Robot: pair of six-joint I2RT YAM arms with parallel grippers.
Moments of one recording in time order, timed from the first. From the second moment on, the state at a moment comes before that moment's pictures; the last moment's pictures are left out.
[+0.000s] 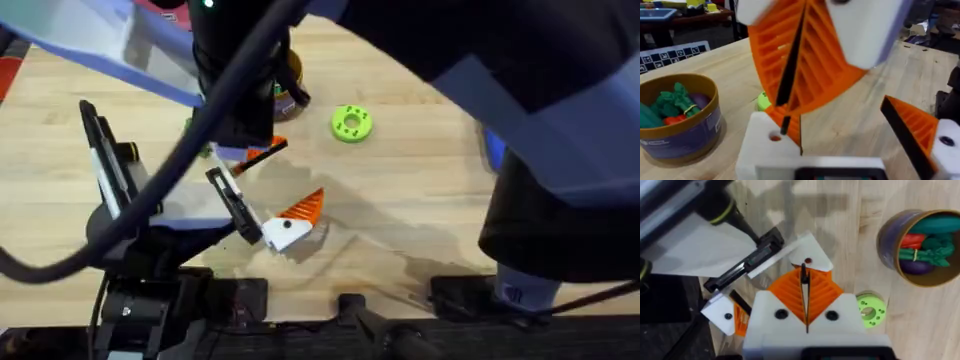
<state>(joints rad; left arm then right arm) -0.05 0.01 0.01 -0.08 0.92 -0.01 1.05 2.14 2.48 -1.62 -0.08 -0.48</state>
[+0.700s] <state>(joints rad) -0.05 0.01 0.01 -0.08 0.92 -0.01 1.04 2.14 2.48 -1.61 -0.06 -0.48</state>
